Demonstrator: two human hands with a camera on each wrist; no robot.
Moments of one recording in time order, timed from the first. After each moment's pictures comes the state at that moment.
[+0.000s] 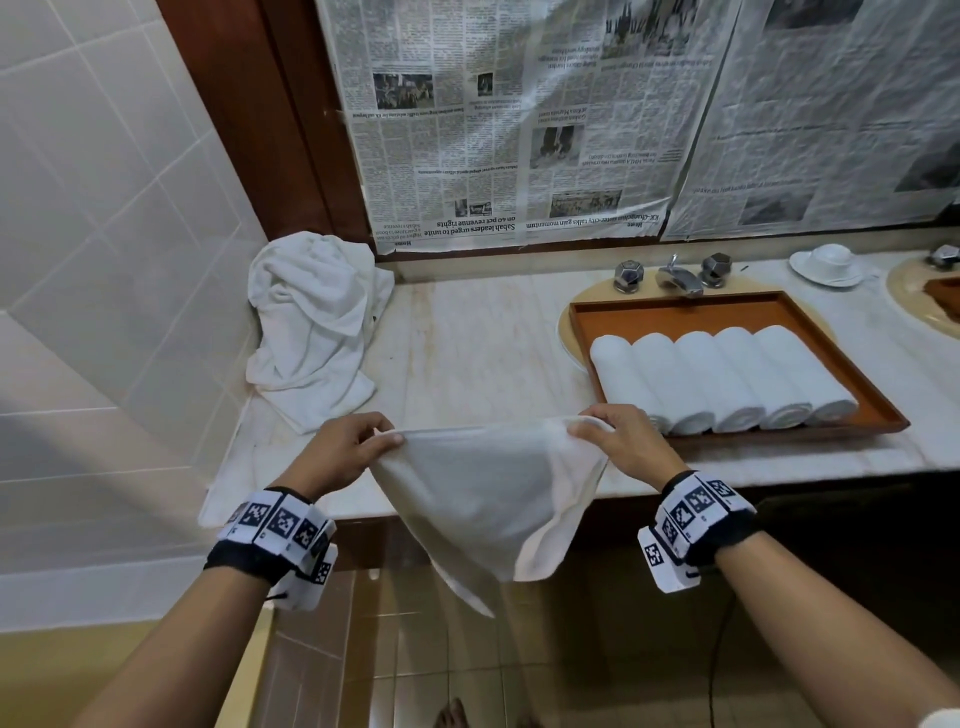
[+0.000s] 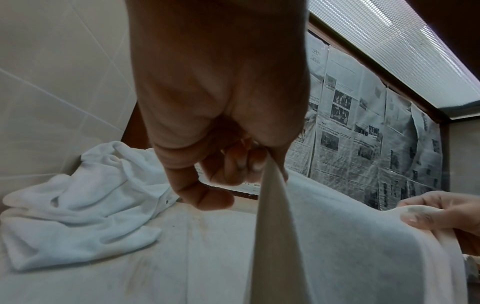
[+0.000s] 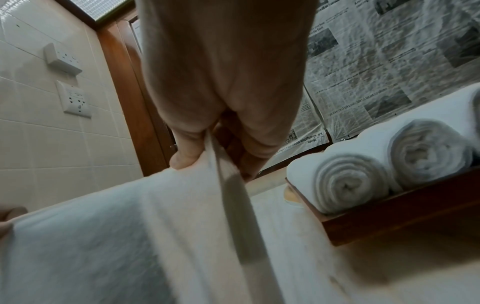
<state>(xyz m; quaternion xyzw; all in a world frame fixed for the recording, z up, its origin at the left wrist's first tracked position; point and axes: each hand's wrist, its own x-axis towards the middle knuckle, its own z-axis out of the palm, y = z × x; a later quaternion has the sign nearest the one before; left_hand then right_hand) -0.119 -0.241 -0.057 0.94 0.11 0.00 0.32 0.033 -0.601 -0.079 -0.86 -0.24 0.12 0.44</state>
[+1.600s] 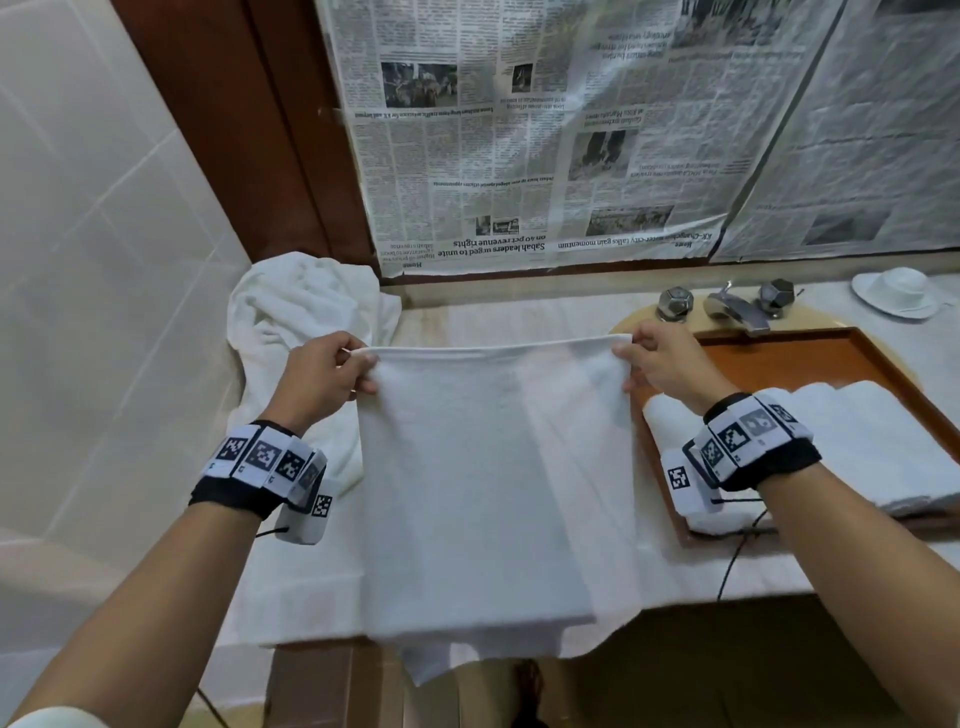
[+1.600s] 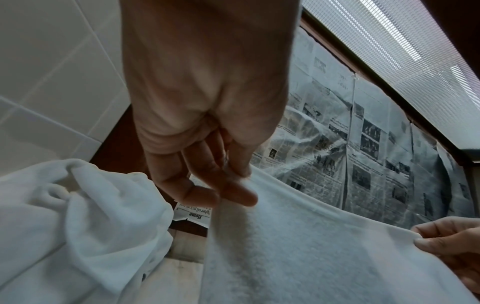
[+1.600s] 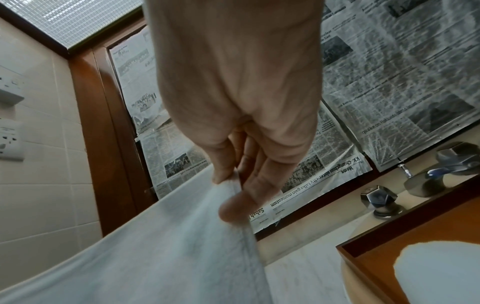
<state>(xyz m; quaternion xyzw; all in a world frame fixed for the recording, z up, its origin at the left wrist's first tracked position) 0.048 -0.124 -0.017 0.86 0.20 0.11 0.45 0.202 -0.506 -0.013 -0.86 -0.13 0.11 0.49</state>
